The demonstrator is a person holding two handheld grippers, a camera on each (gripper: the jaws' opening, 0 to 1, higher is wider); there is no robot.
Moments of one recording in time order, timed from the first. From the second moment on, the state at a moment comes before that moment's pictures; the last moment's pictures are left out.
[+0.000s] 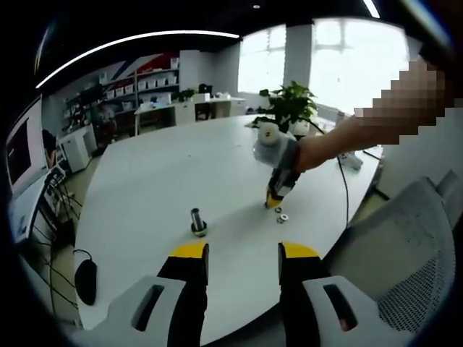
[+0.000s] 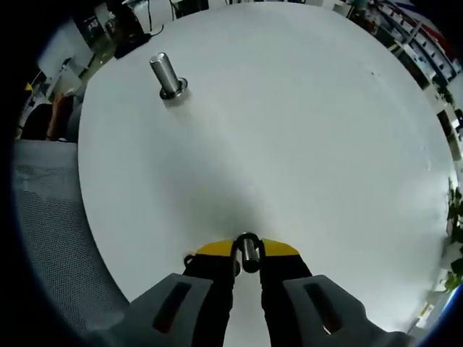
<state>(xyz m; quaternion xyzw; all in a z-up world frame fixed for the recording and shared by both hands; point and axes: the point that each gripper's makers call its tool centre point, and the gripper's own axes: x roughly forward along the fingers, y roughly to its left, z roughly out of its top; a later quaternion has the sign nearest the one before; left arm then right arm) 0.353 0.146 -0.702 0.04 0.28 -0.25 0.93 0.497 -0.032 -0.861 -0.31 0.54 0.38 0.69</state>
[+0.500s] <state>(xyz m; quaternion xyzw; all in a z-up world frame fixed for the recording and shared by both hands) 0.353 0.144 -0.701 0.04 0.28 -0.26 0.92 0.493 -0.040 -0.855 -0.29 0.54 0.37 0.70</state>
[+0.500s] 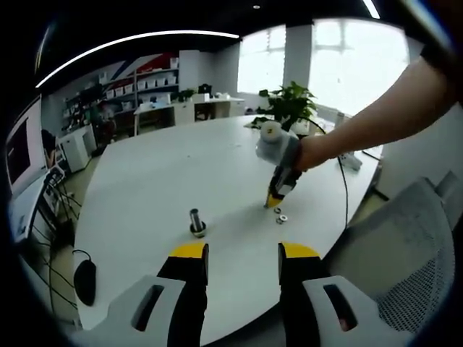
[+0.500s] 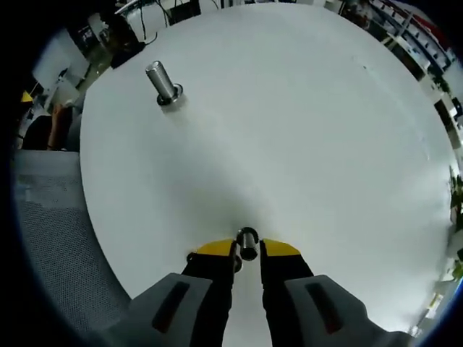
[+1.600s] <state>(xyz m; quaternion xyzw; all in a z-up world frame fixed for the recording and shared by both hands) 0.353 0.144 -0.702 0.04 0.28 -0.26 0.92 0.470 -0.052 -0.867 -0.32 0.54 0.39 0.68</state>
